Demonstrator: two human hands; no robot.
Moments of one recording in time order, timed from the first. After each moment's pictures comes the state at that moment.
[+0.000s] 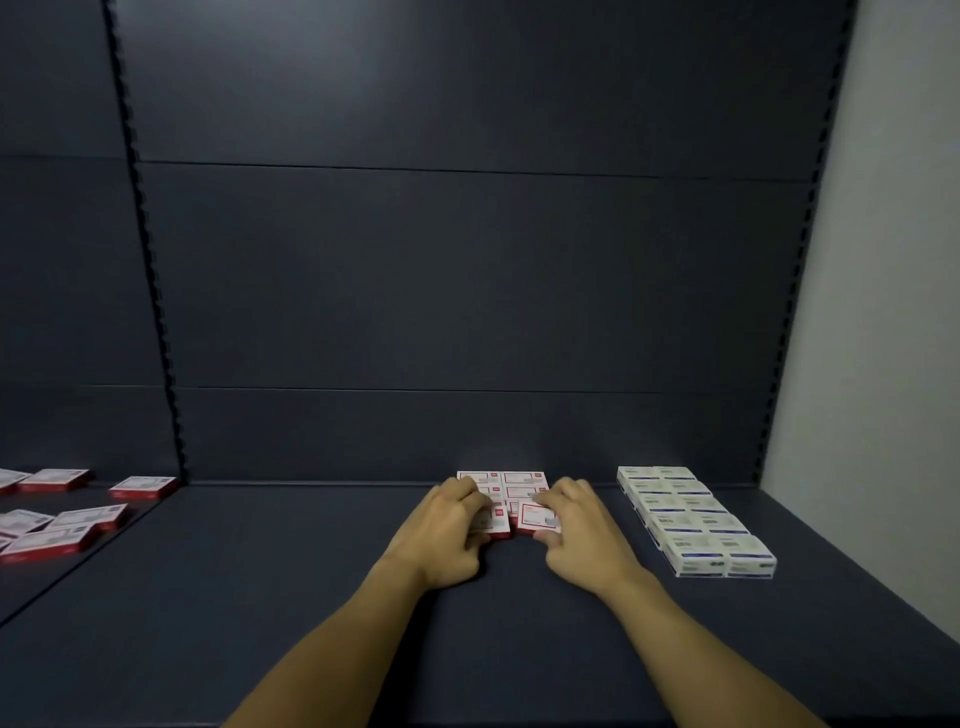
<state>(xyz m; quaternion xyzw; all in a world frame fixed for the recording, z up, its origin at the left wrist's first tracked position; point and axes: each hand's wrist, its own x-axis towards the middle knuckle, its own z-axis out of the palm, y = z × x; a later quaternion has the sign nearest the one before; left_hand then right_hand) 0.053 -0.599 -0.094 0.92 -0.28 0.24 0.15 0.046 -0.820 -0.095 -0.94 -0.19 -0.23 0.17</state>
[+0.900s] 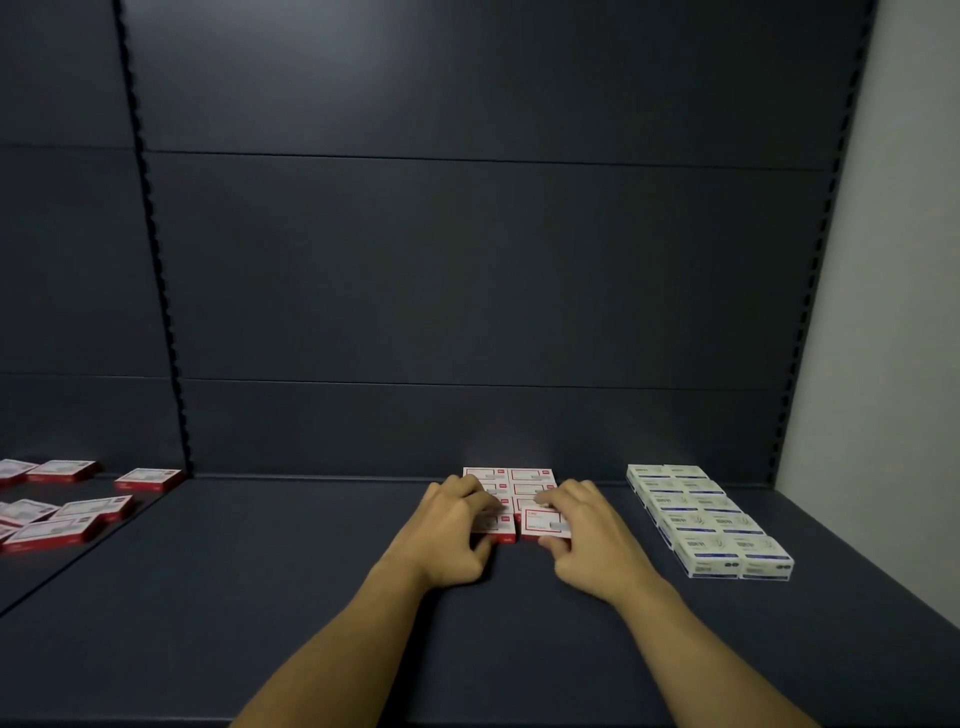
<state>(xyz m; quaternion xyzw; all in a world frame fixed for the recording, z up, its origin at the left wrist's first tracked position) 0.050 -0.597 -0.100 0.92 -0.27 0.23 0.16 0.038 -0.821 -0.099 -0.92 -0.23 -0.25 0.21</state>
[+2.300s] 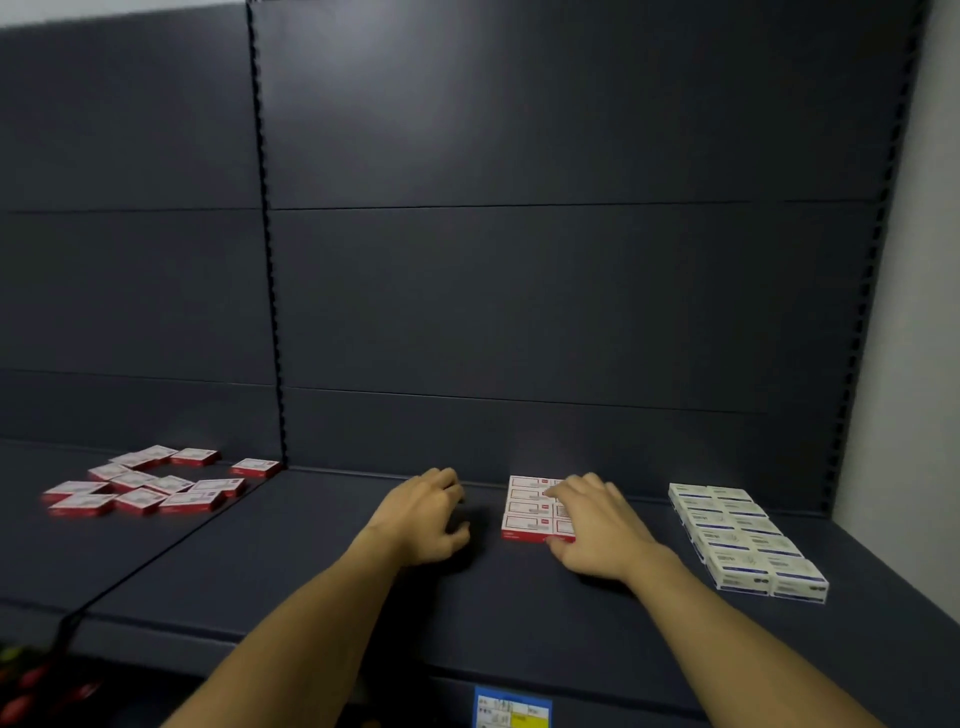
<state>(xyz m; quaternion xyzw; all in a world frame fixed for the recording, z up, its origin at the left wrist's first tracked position) -0.005 -0.534 -0.057 0.97 -0.16 0.19 -0.02 0.030 -0.800 -0.063 -0.94 -0.28 -0.21 0.05</state>
